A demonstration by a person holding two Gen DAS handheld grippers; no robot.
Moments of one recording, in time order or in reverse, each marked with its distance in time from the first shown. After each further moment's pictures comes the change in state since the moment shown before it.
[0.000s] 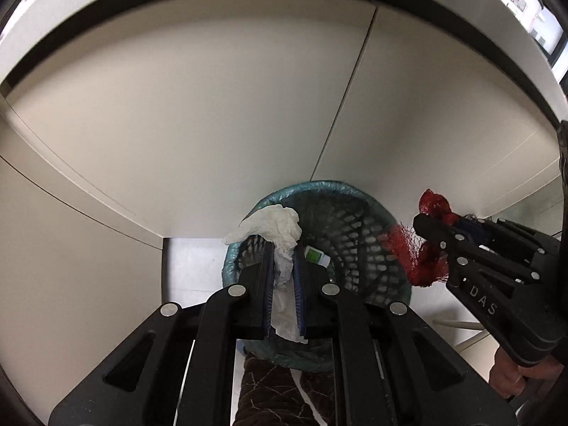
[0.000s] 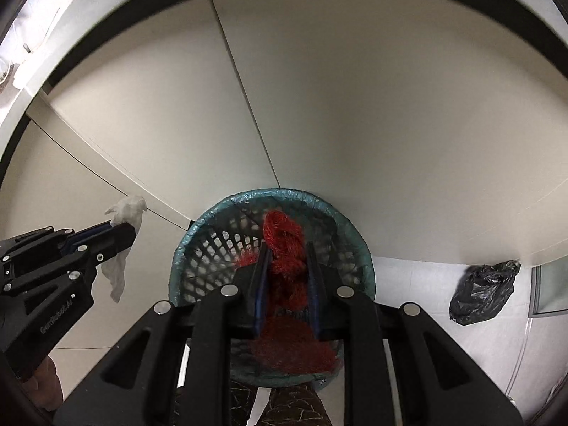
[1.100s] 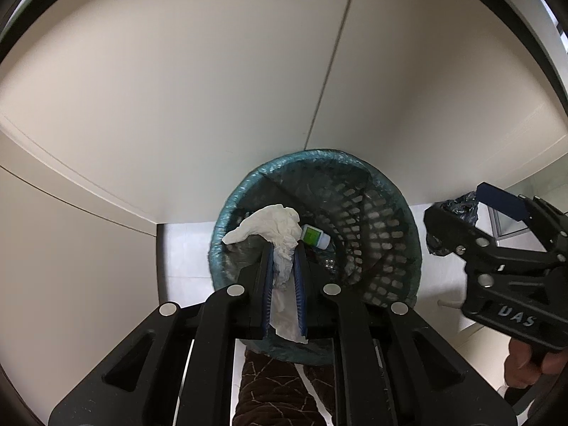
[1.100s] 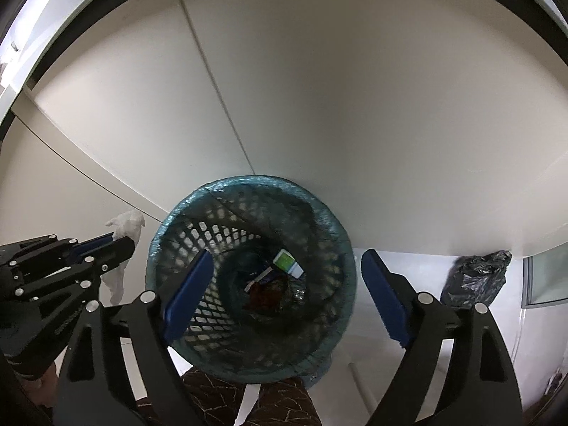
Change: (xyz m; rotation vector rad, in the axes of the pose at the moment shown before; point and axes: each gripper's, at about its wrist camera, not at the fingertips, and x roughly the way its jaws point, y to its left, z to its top) left arm 0.033 -0.018 -0.006 0.035 0.080 -0.014; right arm 0.006 -0.023 -0.017 0.030 0.002 -0.047
